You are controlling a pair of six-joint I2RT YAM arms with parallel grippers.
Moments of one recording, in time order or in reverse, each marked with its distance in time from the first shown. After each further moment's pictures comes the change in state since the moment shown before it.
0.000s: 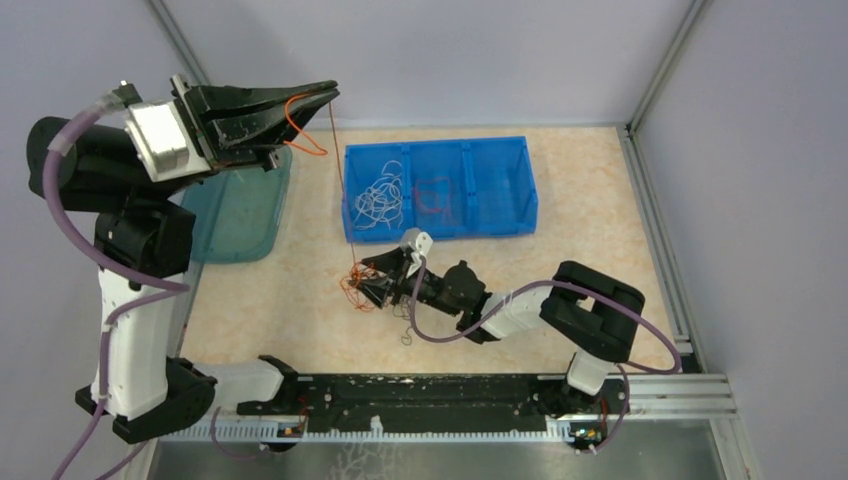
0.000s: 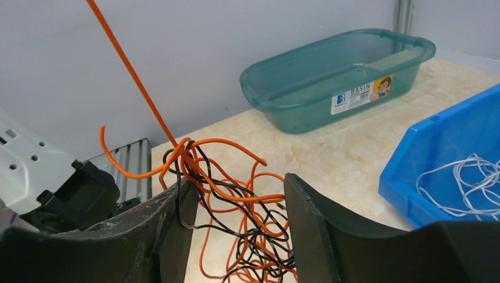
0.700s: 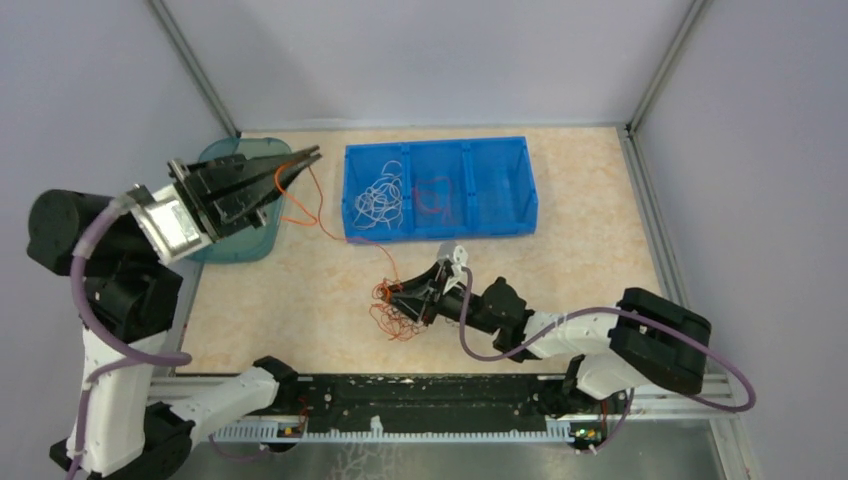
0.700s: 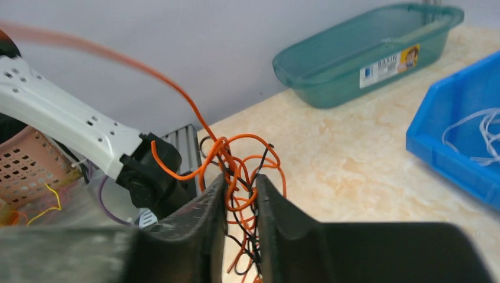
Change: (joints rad) left arm 0.001 -0.203 -0.235 -0.049 -0.048 0.181; right arm 0.028 -0.303 -0.259 -0.049 0.003 0.112
